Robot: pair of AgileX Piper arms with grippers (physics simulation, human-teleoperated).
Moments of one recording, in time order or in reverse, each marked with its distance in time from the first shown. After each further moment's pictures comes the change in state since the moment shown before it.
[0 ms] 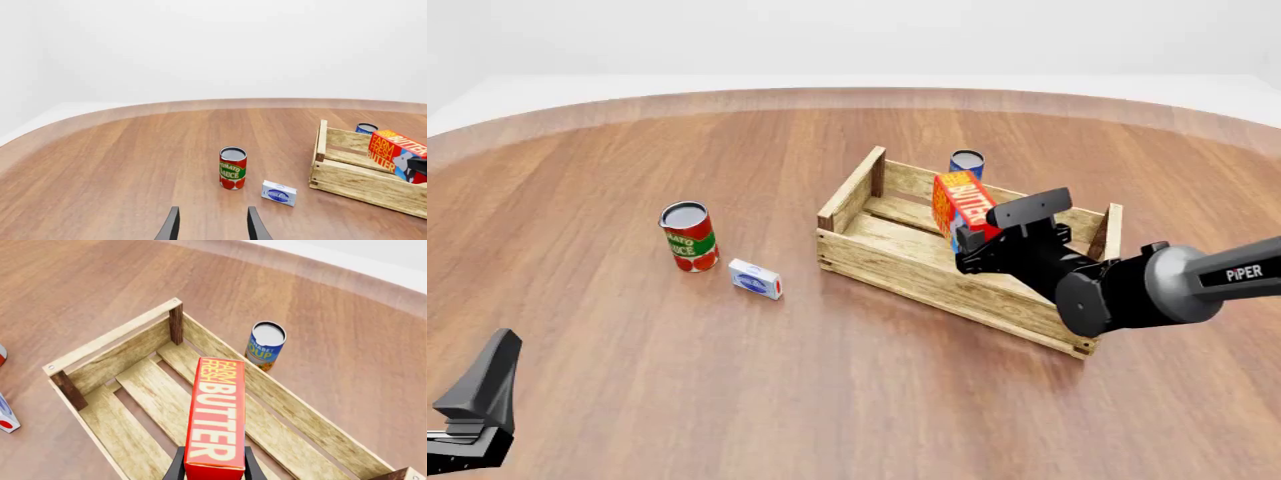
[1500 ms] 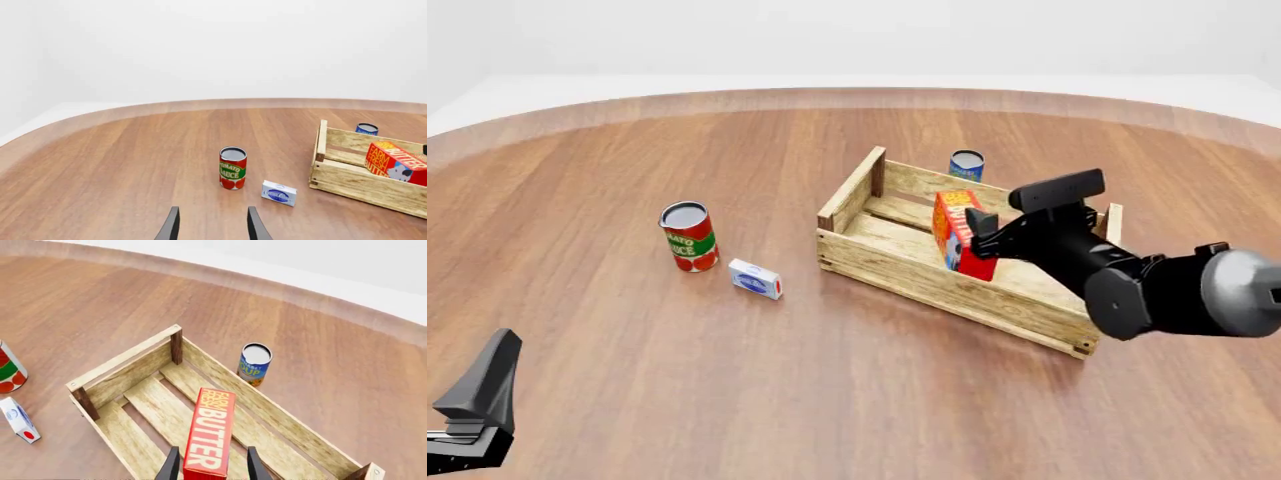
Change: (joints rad) left arm 0.000 0.000 0.000 0.000 0.000; right arm -0.006 -0.165 0.062 0.015 0.009
